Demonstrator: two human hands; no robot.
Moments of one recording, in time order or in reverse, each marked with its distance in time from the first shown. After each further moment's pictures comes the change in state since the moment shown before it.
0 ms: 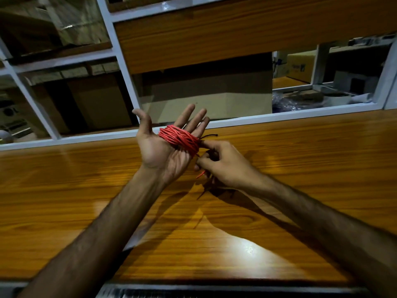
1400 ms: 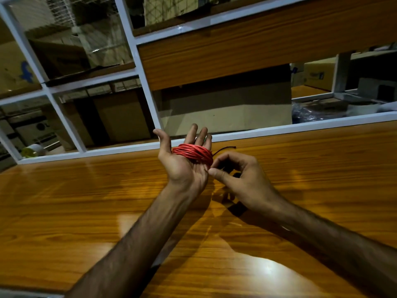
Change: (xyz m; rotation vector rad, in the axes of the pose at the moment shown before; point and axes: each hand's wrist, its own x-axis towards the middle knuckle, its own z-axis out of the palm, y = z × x) left_hand -0.003 -0.003 0.006 0.115 0.377 0.214; right_hand 0.000 0.007 0.016 0.003 0.177 -0.279
